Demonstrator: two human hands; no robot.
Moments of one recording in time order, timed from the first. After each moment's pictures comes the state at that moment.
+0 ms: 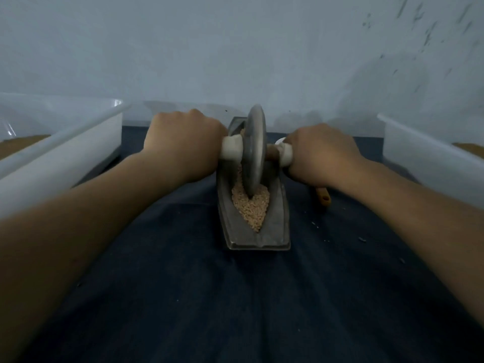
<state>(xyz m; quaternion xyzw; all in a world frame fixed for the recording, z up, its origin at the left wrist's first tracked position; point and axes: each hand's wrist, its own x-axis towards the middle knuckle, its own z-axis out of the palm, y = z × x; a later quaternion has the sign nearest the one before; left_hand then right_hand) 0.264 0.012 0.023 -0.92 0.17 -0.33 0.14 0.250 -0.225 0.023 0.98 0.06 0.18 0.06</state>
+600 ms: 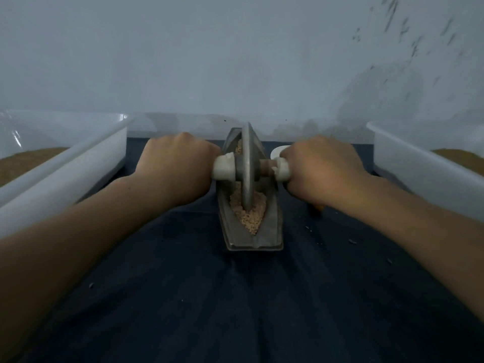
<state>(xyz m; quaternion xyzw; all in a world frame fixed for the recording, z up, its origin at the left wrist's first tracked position) 0.238 0.025 0.020 -0.92 0.20 -0.31 0.11 0.210 -0.220 0.028 0.97 0.08 0.22 0.10</state>
